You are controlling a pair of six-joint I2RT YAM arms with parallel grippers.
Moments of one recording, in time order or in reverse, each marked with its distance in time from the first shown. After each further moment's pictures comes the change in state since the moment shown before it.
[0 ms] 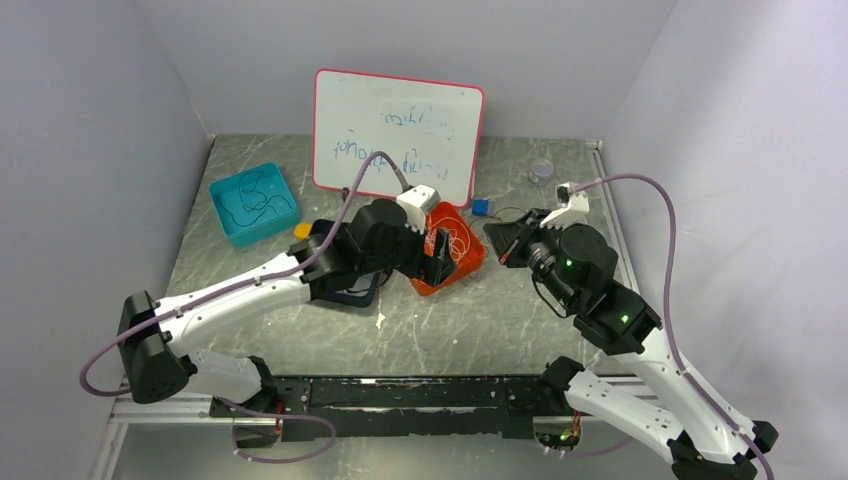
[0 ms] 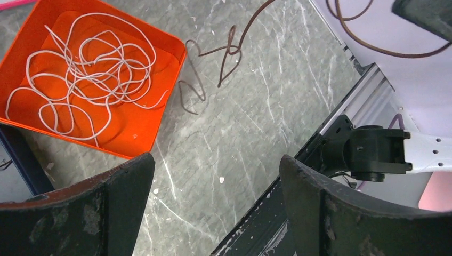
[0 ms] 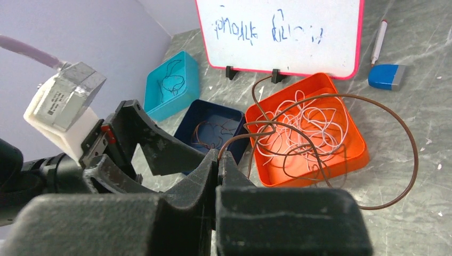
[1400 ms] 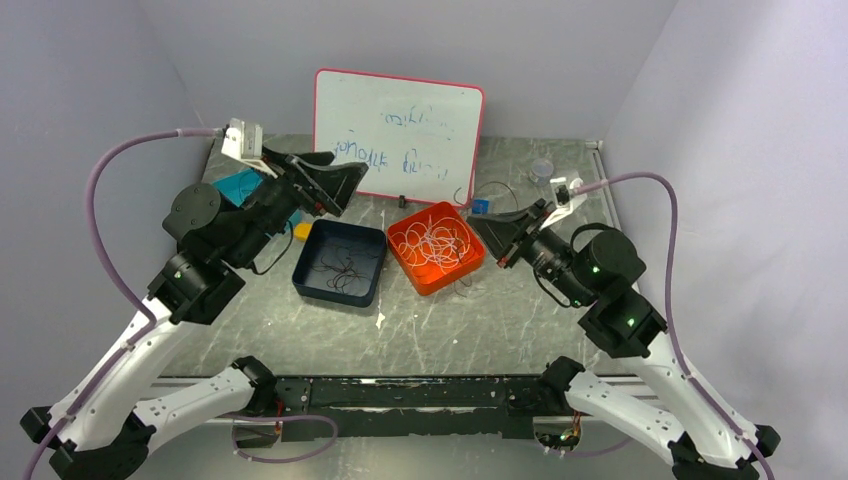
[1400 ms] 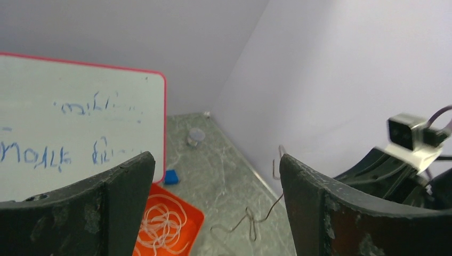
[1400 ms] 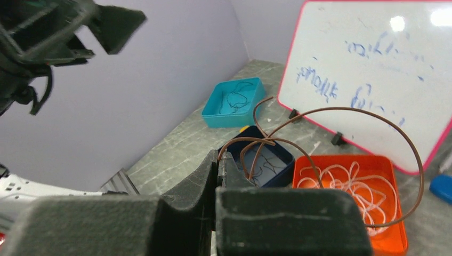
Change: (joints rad) left arm 0.342 -0.448 0.023 0.270 -0.005 0.000; right arm 0.000 -0.041 -0.020 0.254 -0.285 -0.206
